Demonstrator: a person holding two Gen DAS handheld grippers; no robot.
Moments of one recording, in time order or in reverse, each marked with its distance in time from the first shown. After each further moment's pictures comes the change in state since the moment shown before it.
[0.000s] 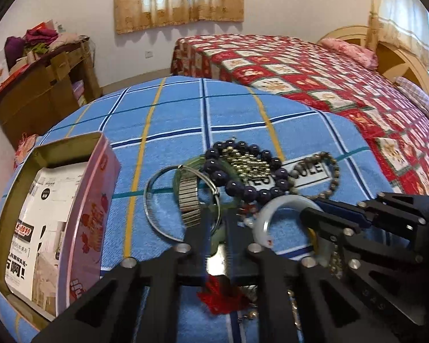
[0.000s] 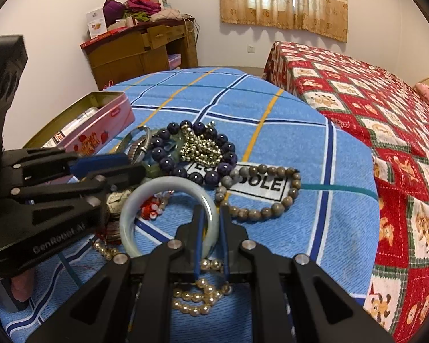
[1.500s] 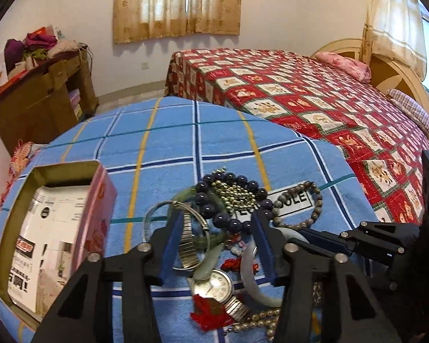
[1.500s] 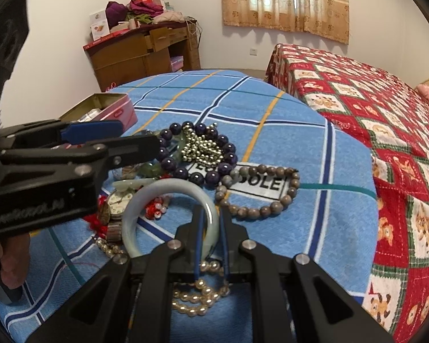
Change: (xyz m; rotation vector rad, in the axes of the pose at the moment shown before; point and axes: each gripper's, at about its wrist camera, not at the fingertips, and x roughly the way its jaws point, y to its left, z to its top) left arm -0.008 -0.002 0.022 -0.025 -0.054 -0.048; right arm -0.007 -0.004 -0.004 -0.001 -0.016 0.004
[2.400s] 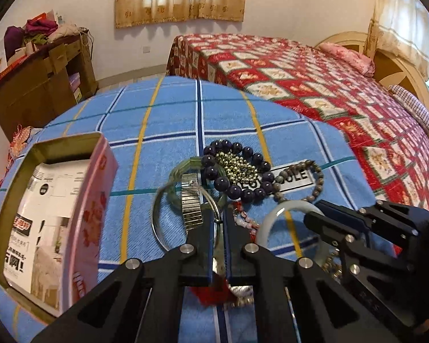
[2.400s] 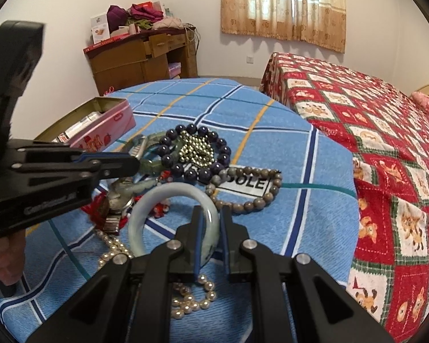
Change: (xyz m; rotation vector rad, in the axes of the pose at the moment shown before) left arm -0.012 0.006 -0.016 -0.025 0.056 0.002; right arm -0.015 0.002 -0.004 -0.029 -0.047 -0.019
